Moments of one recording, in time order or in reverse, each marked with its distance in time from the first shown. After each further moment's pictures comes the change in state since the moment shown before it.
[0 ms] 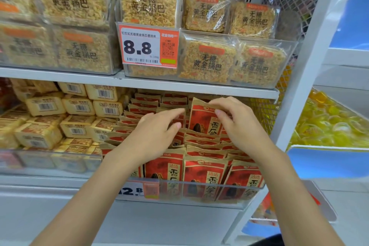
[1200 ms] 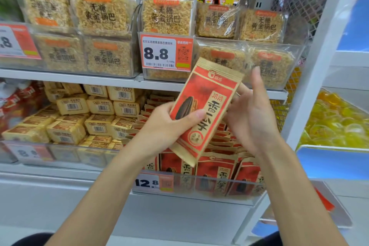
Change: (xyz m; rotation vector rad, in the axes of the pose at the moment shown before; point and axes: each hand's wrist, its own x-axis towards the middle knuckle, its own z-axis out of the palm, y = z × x) left_hand -0.036 0.026 -0.024 -0.838 0.070 -0.077; right_hand -0.008 -0.066 -0.011 1.232 -0.019 0.151
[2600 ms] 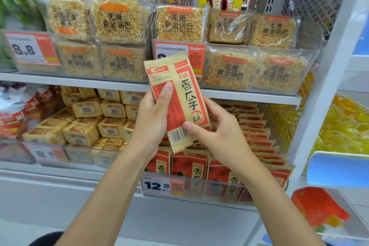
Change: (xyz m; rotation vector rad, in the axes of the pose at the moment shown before) left_hand 0.003 0.008 -0.019 -0.312 0.369 0.194; right_hand -0.010 0.038 0.034 -0.547 -0.128 -0.110
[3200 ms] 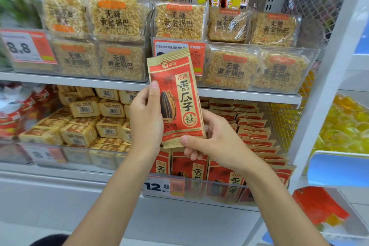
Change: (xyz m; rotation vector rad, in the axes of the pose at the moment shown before) left_hand 0.004 -0.012 -0.002 0.132 0.274 0.076; right_hand 0.000 -0.001 -0.001 0.085 -0.238 0.130
